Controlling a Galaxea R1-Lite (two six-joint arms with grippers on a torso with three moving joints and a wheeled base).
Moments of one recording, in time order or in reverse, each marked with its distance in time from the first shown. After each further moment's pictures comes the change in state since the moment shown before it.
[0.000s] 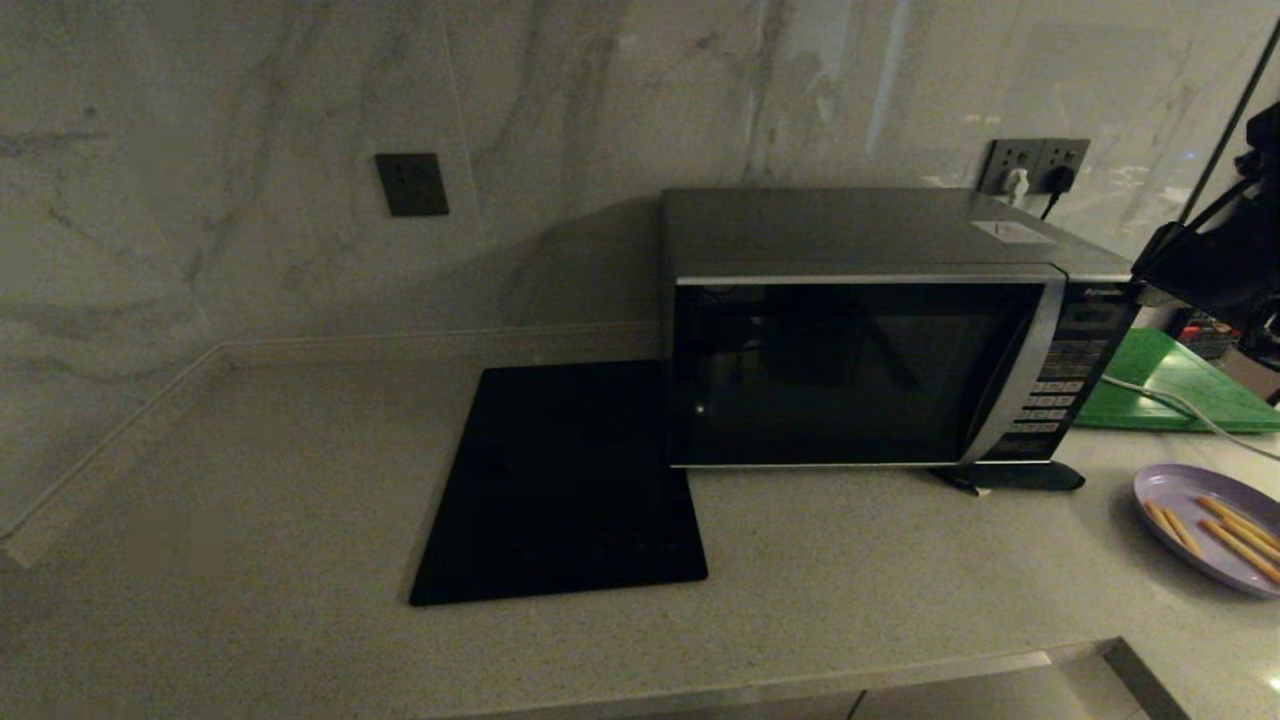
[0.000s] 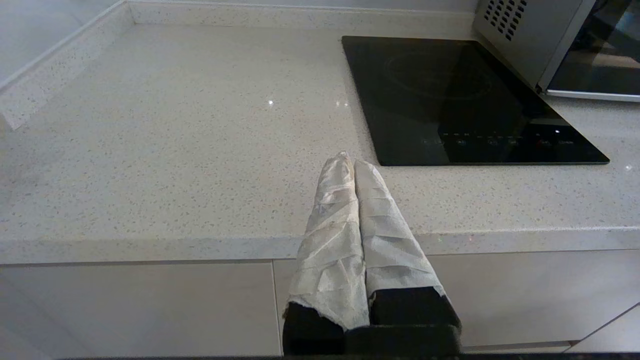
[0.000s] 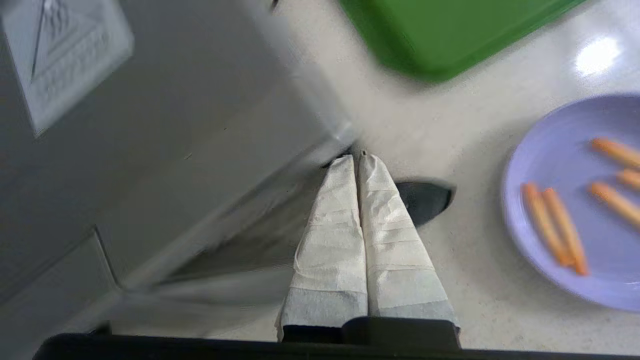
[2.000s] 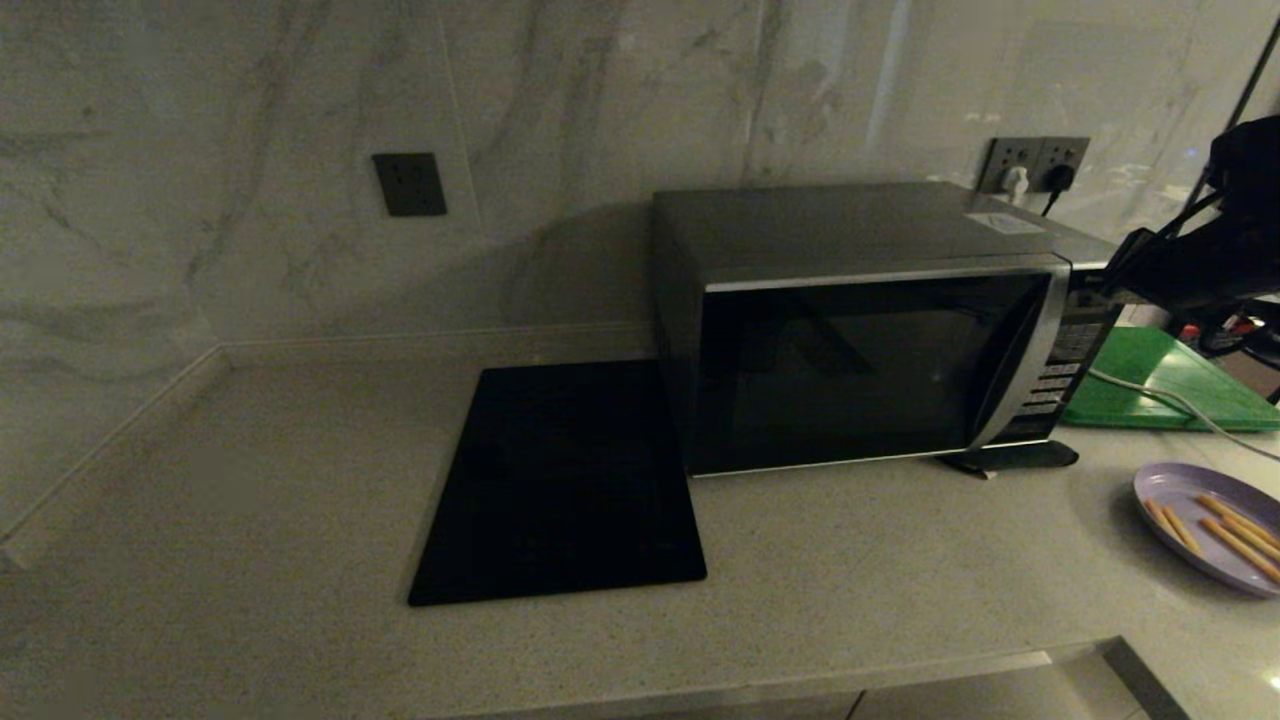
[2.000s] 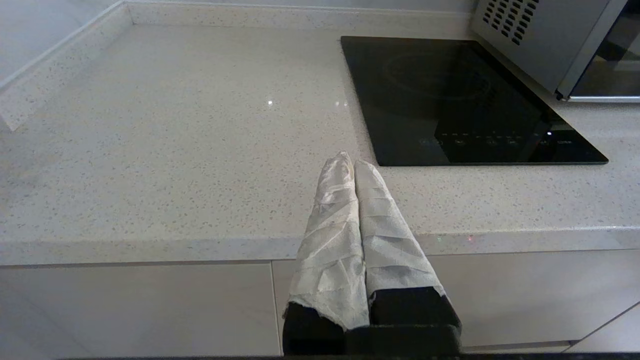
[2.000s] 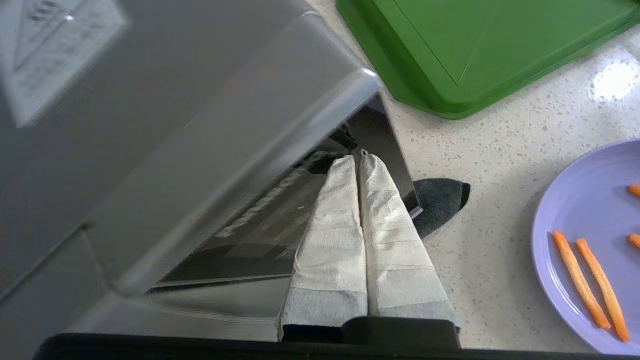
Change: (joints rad) left arm 0.000 0.000 0.000 0.000 0.000 0.000; right arm 0.007 0.069 -0.025 -0.137 0.007 -0.008
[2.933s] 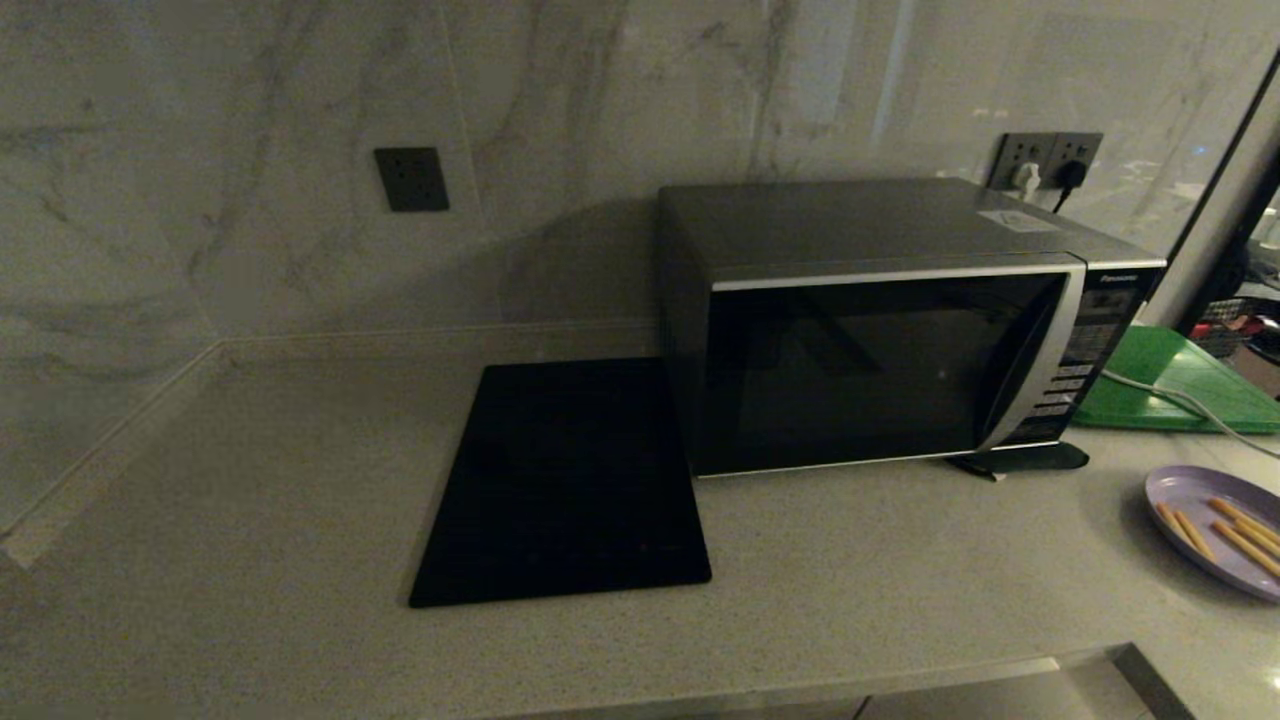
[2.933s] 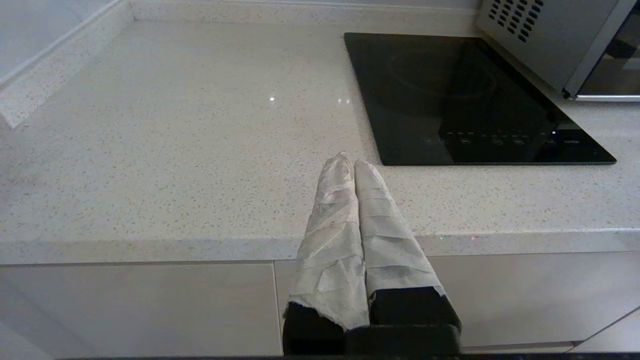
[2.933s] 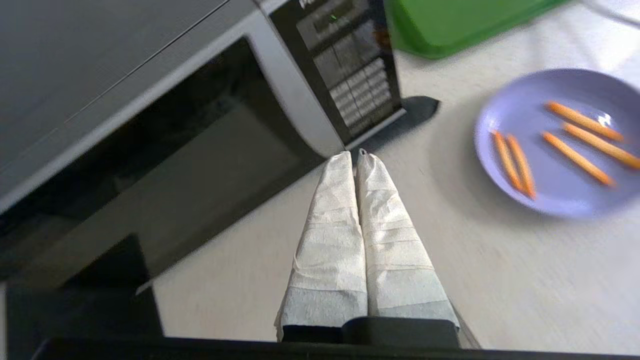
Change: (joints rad) left arm 0.000 0.000 0.000 0.000 0.000 0.000; right arm -0.003 -0.762 0.671 0.012 -0.003 -0.053
